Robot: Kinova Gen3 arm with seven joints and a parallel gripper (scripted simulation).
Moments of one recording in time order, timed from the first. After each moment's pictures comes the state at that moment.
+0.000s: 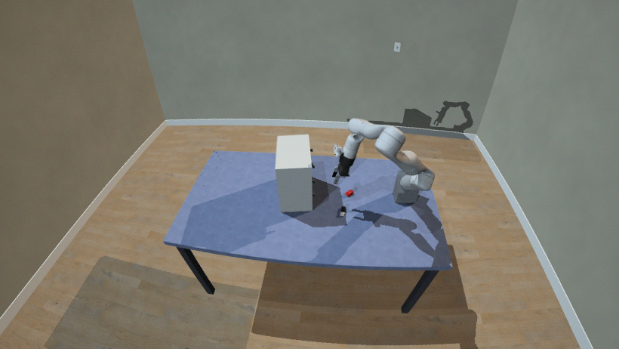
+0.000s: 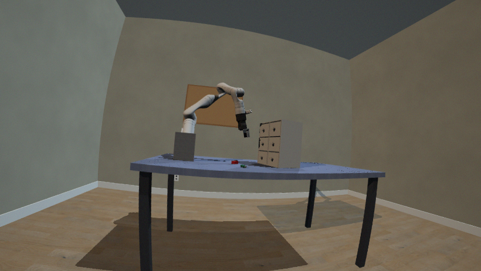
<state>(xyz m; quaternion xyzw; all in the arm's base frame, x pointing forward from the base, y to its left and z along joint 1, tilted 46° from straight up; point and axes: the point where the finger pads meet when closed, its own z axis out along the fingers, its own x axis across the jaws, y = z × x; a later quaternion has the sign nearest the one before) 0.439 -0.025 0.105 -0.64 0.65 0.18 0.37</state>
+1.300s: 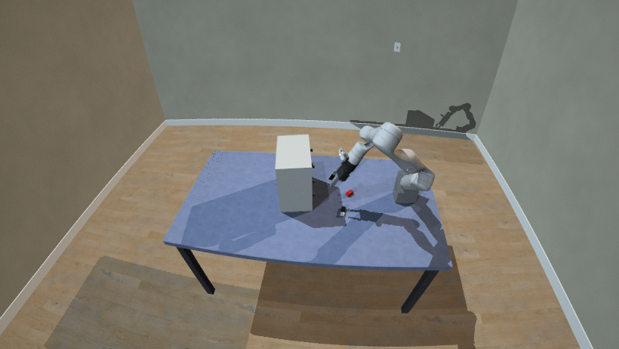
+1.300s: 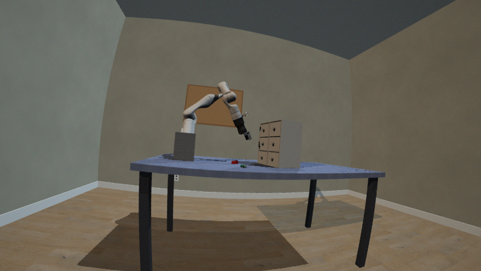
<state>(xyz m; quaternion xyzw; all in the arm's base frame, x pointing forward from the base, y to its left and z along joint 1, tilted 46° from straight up) 0.454 -0.010 0.095 -0.59 0.67 0.10 0.45</state>
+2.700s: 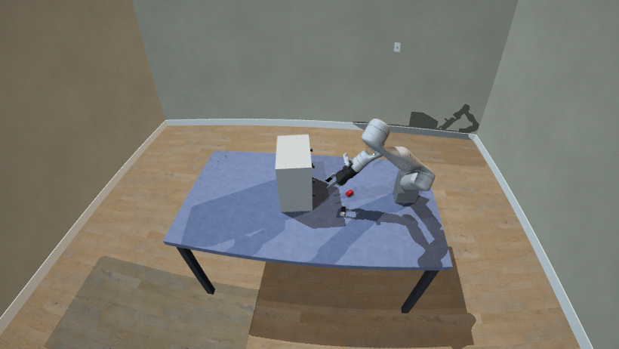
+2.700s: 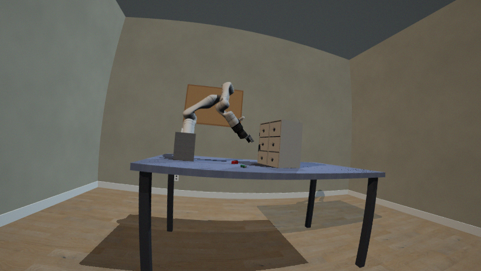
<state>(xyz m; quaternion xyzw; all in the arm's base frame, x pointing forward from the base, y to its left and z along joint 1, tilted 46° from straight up) 0.470 0.002 0.081 -0.53 0.67 0.01 0.51</state>
